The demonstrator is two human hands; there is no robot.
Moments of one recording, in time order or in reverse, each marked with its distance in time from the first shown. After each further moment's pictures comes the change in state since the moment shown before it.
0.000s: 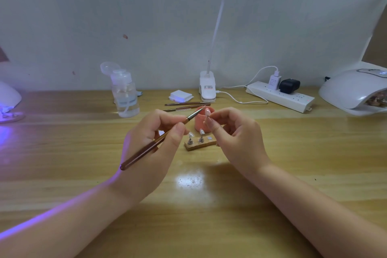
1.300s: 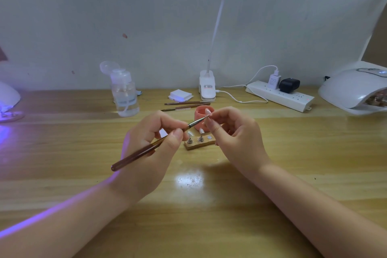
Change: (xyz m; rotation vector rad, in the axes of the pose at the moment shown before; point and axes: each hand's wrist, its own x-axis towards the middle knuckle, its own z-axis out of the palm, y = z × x) left_hand -0.001 -0.001 -0.002 0.008 -0.038 0.077; right_hand -0.002 -0.003 0.000 0.068 -0.030 0.021
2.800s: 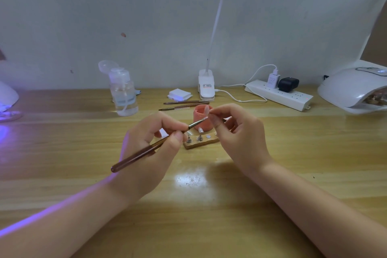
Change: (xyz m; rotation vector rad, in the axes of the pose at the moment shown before) left_hand 0.000 0.003 0.001 0.034 -0.001 -0.006; right_hand 0.003 0.003 -0.005 -0.201 0.069 -0.150
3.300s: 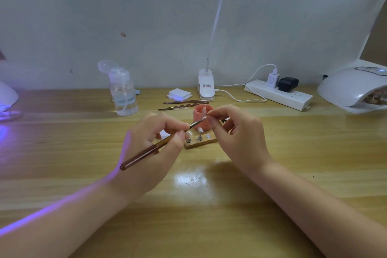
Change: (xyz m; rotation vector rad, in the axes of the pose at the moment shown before) left_hand 0.001 -0.003 -0.001 0.082 -0.016 0.007; right_hand 0.001 -0.003 -0.002 -0.175 0.006 -0.083
